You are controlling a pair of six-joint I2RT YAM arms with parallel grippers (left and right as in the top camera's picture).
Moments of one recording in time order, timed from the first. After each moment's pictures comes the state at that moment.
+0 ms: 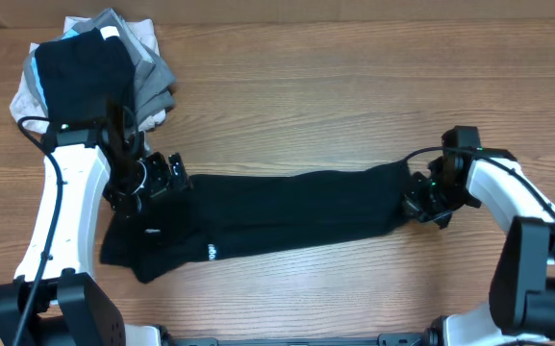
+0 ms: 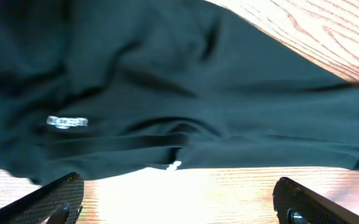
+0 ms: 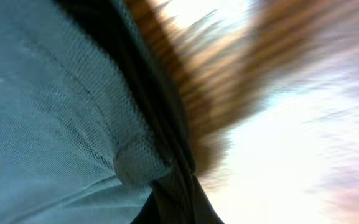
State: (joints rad) left arm 0.12 1.60 1.28 -1.26 0.30 -0.28; right arm -0.10 1.71 0.96 -0.87 -0.33 0.50
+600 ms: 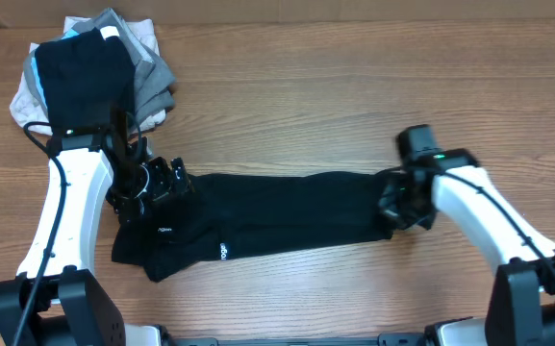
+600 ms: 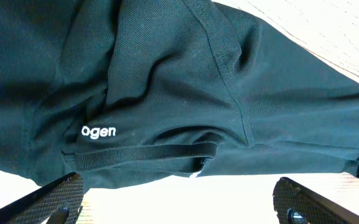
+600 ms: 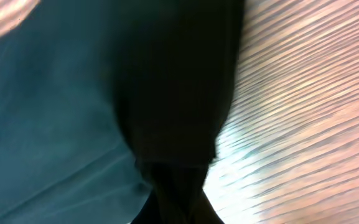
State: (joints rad) left arm 0.12 1.60 1.22 -1.21 0.30 -0.28; right arm 0.21 1.58 0.97 -0.93 -0.01 0.67
